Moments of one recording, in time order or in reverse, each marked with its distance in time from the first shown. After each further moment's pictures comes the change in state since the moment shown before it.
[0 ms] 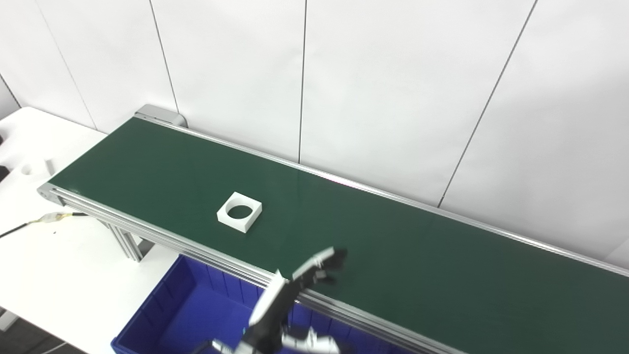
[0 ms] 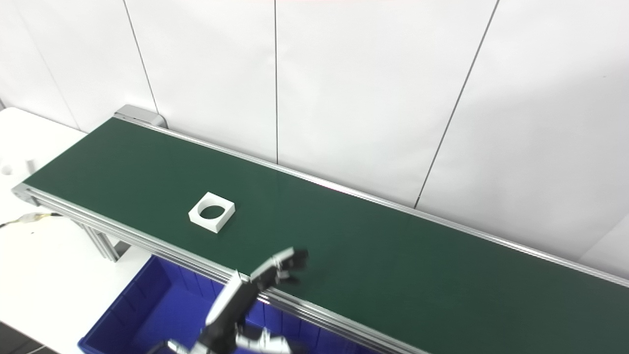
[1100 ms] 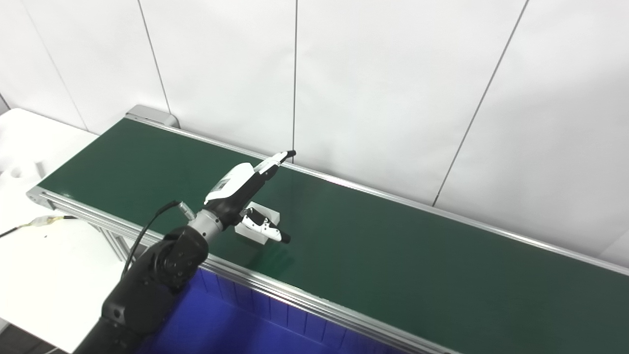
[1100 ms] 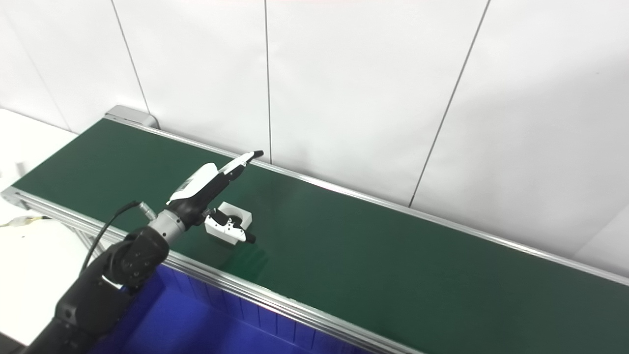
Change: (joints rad) left arm -0.434 0.417 0.089 0.237 0.196 0.281 -0.221; right arm -0.025 0.015 0.001 0.019 -0.026 -0.024 -0.002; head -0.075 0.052
